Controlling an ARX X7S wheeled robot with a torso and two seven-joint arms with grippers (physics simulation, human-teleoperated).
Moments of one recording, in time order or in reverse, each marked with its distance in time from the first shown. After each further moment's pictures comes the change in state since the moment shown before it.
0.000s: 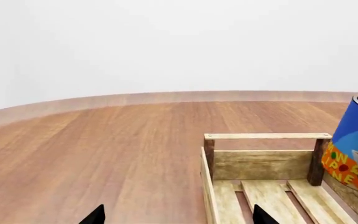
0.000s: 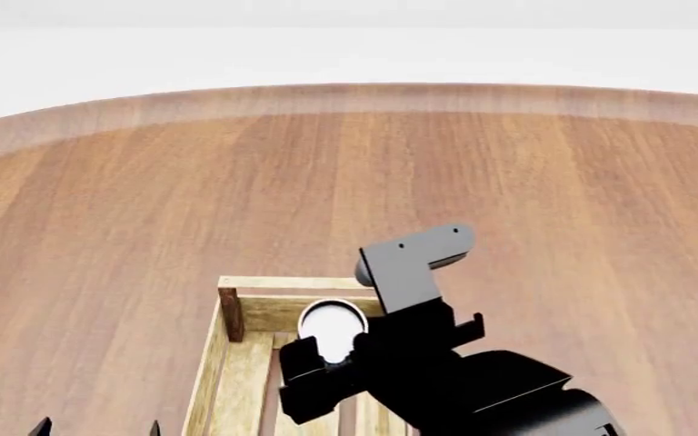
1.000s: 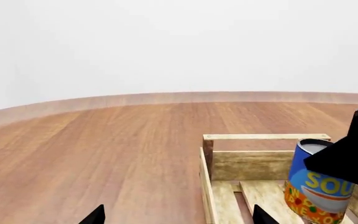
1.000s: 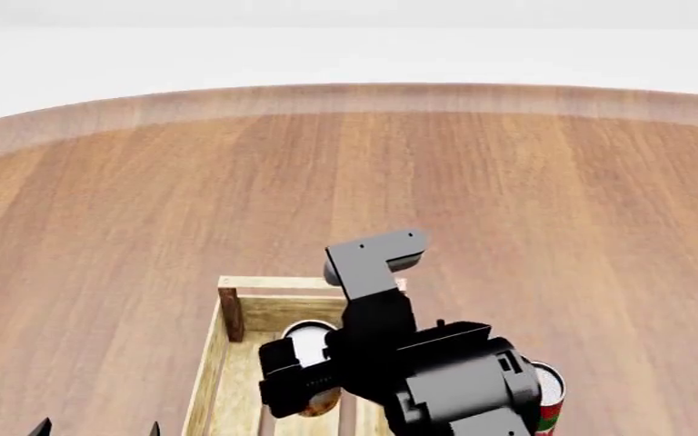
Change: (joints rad) left arm 0.003 -0.013 0.017 0.010 -0.012 0.004 -0.015; right arm 0.229 -0.186 -0.157 0.655 -0.074 -0.191 -0.151
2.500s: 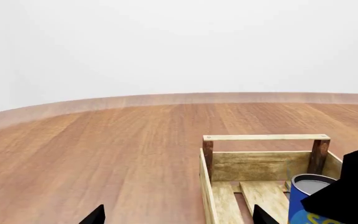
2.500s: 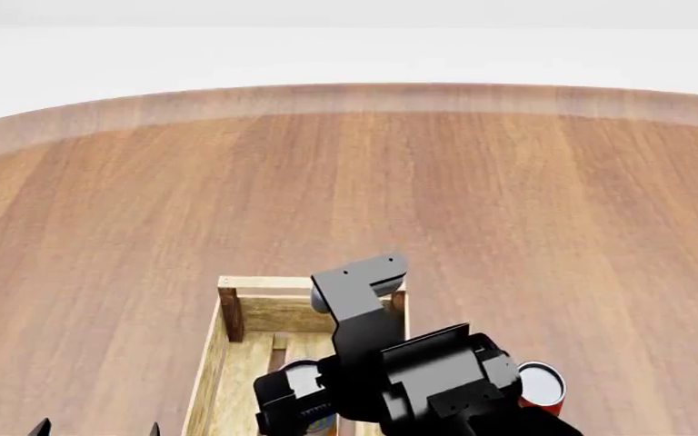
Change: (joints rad) left arm -0.003 -0.017 0.023 0.000 -0.009 0.012 -0.020; right arm 0.177 -0.064 -0.949 0.396 0.836 -0.284 -0.061
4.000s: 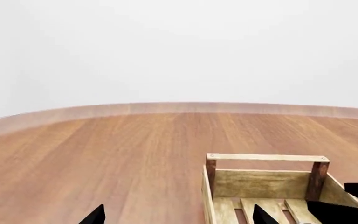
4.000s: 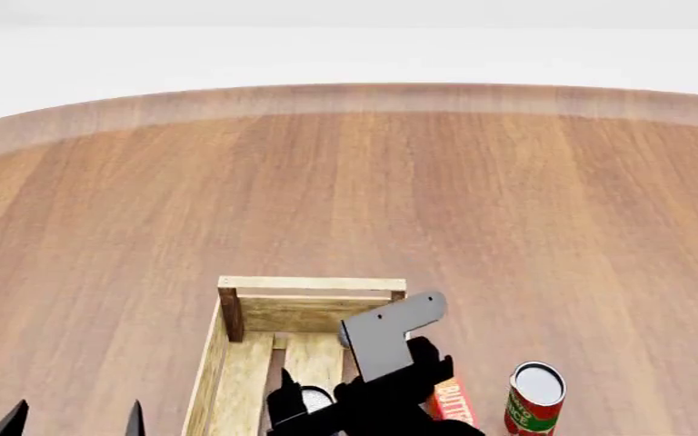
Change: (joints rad) left arm 0.013 -0.064 -0.007 0.218 -0.076 -0.154 -0.074; right arm -0.268 0.272 0.090 -0.478 -0.130 -0.594 0.341
